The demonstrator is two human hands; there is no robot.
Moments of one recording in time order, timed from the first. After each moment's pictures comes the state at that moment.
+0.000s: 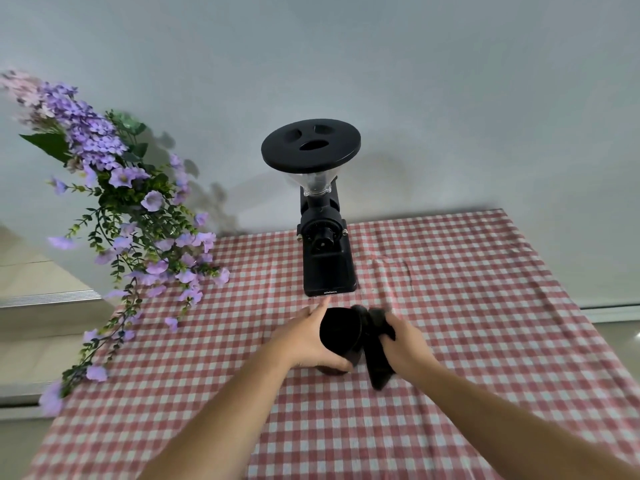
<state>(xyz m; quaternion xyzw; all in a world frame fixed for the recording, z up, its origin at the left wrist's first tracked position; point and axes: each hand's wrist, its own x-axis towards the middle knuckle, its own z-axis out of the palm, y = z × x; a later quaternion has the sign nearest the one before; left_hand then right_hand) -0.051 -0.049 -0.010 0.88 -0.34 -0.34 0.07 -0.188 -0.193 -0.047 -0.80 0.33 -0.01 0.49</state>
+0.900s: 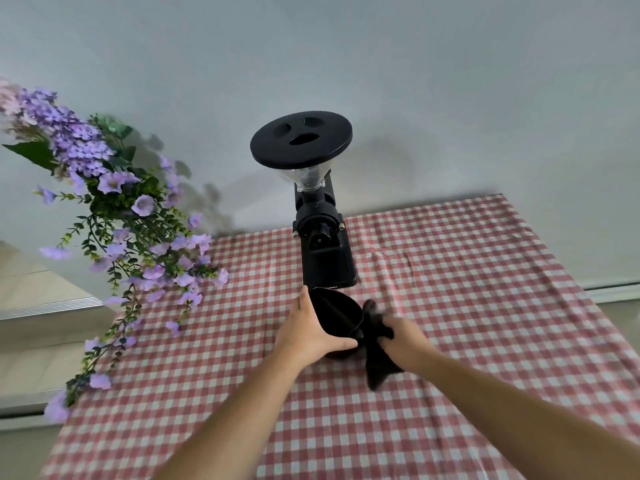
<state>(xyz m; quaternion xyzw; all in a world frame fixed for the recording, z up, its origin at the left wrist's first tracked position) -0.056 -0.055 -0.026 0.92 -0.26 -0.24 0.17 -0.182 -0.199 -0.060 -0.81 0.33 0.07 0.48</state>
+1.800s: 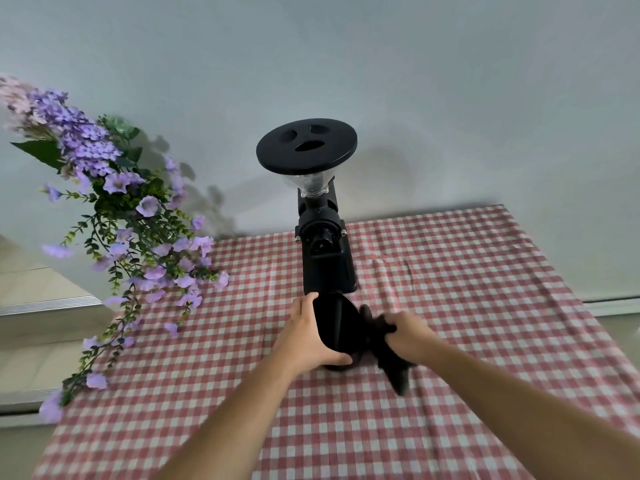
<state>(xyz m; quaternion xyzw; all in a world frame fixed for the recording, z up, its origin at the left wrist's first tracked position) -0.053 -0.048 -0.027 0.89 -0.32 -0.23 0.20 -0.174 -0.220 -0.037 -0.83 0.32 0.13 0.44</state>
